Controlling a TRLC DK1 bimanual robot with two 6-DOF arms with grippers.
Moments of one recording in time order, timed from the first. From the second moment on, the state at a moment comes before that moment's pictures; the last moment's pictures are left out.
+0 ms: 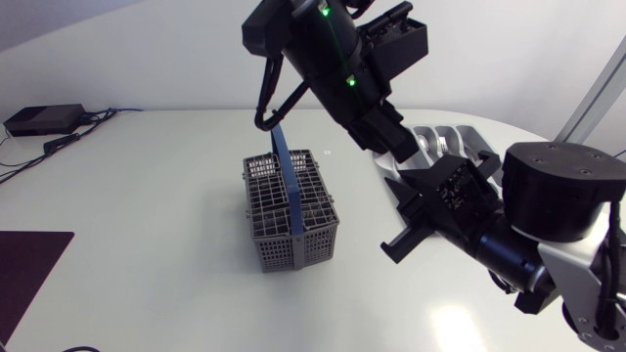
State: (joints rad) left arm -0.84 1.97 2.07 -1.09 0.18 0.31; right arm 0.65 1.00 0.47 0.23 0.21 -0.43
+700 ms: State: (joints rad) left arm -0.71 1.95 2.13 -1.07 0.18 0.32; right arm 0.12 0.97 0.49 -0.05 -0.41 -0.58
